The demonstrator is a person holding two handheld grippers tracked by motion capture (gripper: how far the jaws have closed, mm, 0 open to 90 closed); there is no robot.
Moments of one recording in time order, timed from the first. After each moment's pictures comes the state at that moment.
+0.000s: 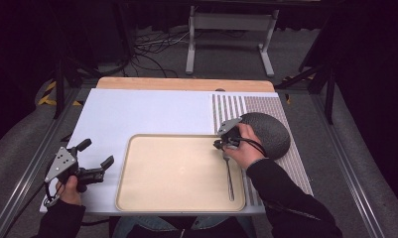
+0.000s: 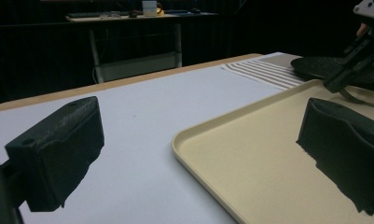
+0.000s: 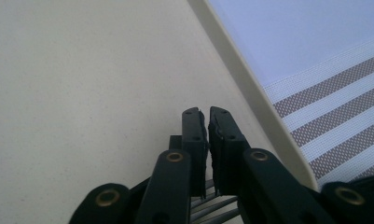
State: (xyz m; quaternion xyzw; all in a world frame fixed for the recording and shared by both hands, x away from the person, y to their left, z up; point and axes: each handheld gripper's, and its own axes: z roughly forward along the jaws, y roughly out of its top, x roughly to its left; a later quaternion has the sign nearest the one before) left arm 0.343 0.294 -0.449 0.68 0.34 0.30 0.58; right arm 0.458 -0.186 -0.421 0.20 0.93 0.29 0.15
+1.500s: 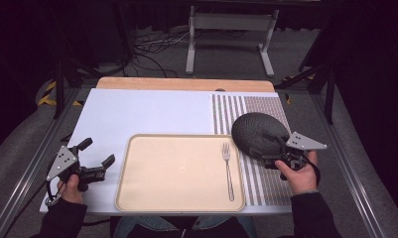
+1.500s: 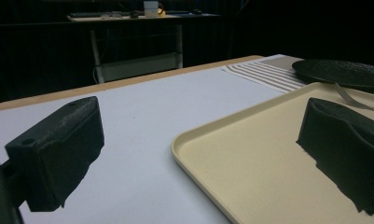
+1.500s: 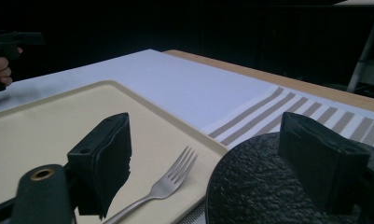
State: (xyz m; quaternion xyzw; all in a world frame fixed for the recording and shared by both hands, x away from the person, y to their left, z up) left arm 0.346 0.291 -0.448 0.67 0.34 0.29 0.59; right arm 0.379 -0.323 -0.412 0.29 0.73 0.58 0.21
